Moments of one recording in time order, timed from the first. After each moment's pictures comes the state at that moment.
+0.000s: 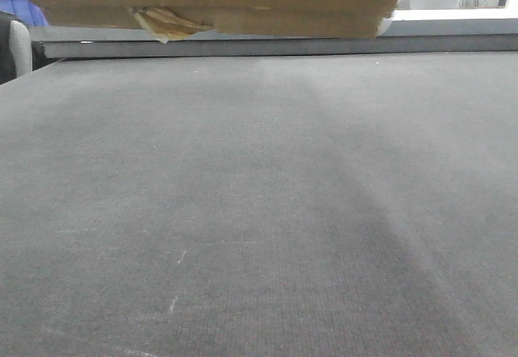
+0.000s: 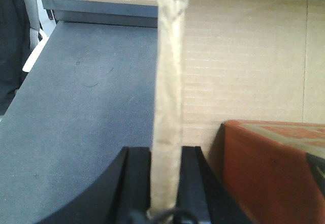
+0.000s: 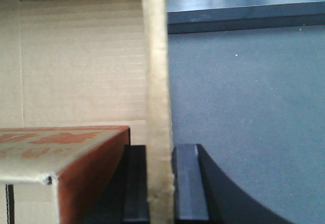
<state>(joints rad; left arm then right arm) -0.49 1.43 -1.76 0.64 1.01 -0.68 0.45 1.47 -1.71 -0.49 0.87 0.69</state>
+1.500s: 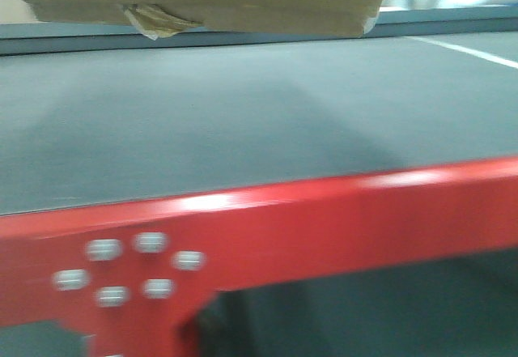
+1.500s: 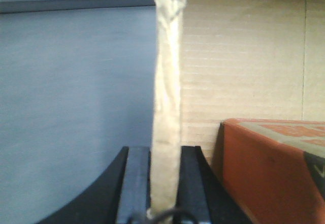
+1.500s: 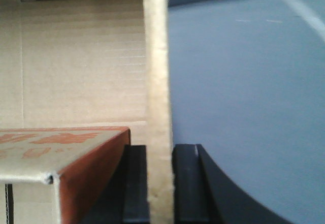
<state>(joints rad) -0.49 1.42 -1.76 0.67 1.02 -0.68 0.45 1.48 -1.71 -0.49 0.83 0.69</state>
